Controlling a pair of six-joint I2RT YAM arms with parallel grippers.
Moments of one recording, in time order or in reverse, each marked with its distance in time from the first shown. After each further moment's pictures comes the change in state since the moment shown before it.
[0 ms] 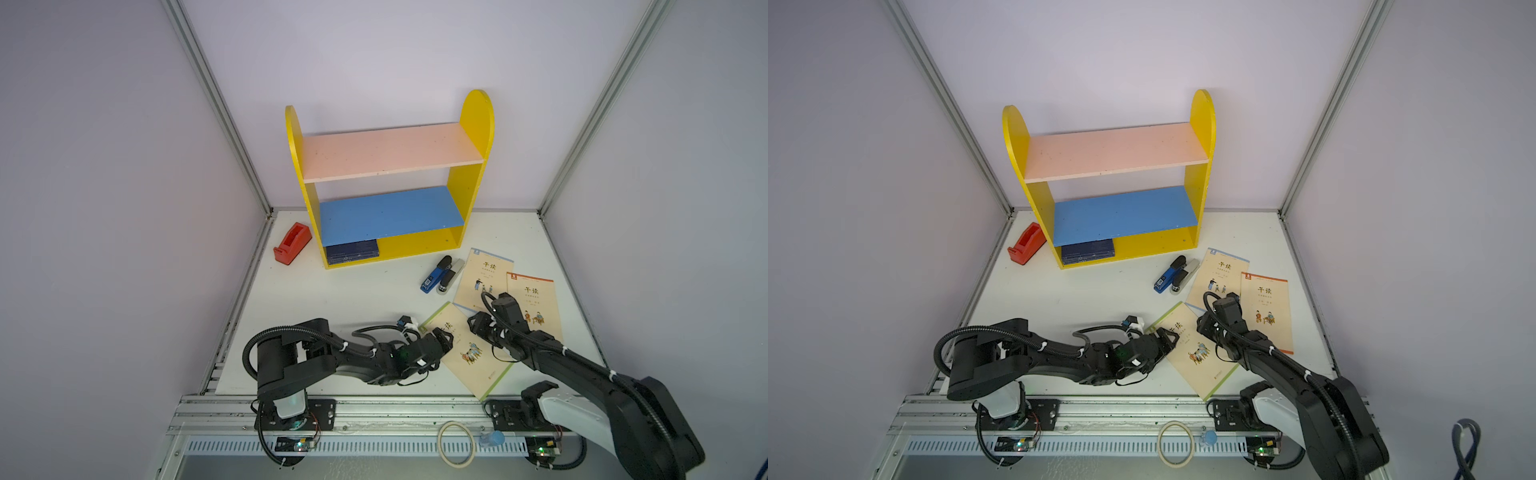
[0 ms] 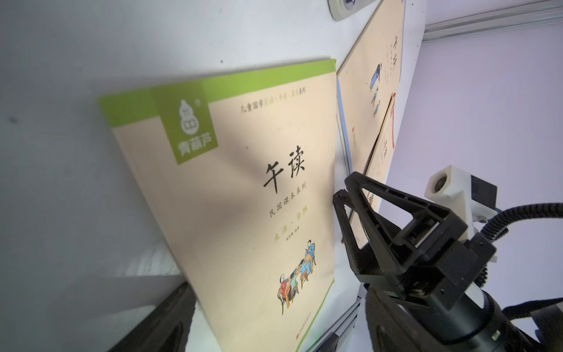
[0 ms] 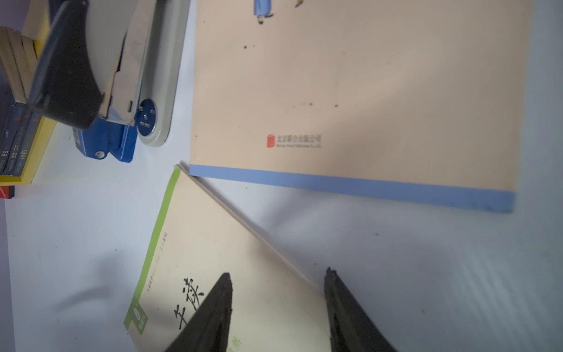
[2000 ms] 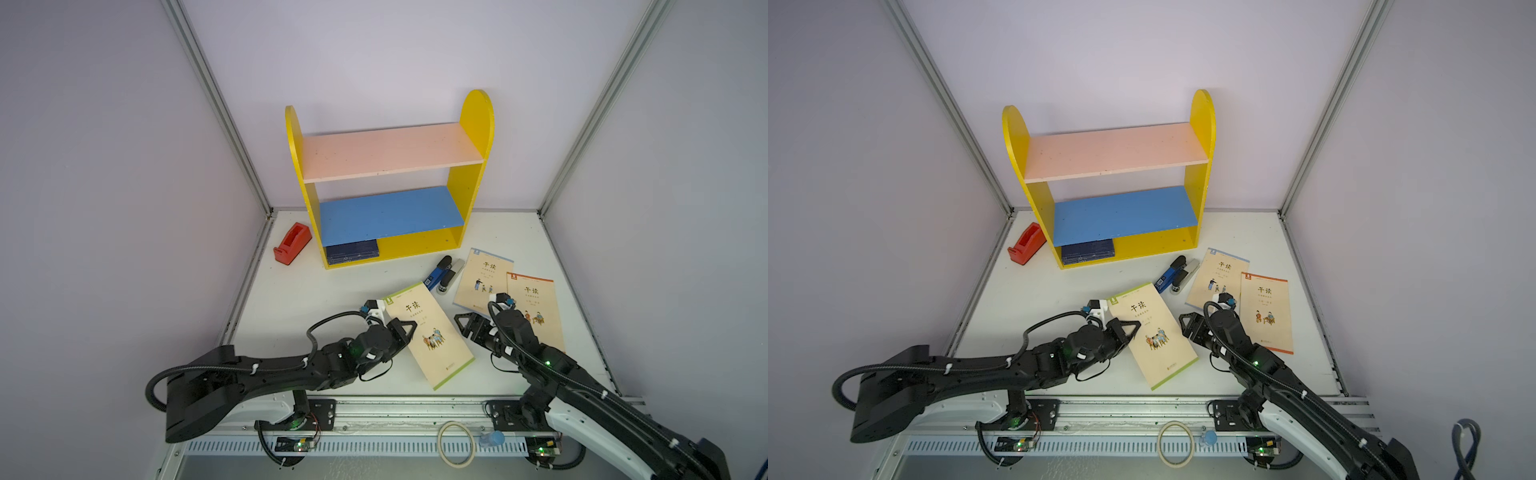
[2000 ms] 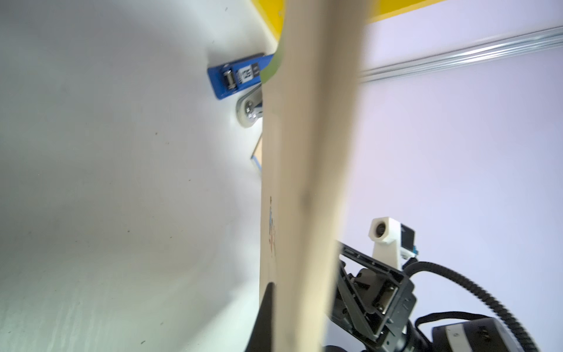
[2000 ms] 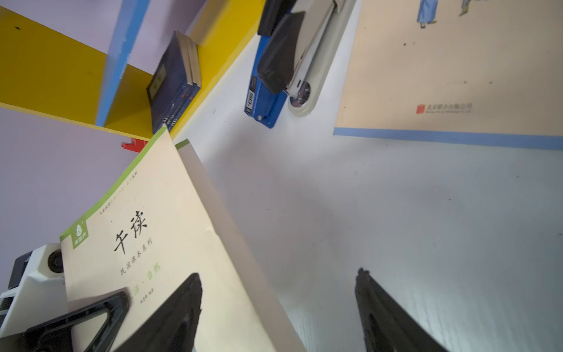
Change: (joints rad) left arm 0.117 -0.631 -0.273 -0.044 -0.038 0.233; right arm 0.257 -0.515 0.055 -0.246 0.083 0.136
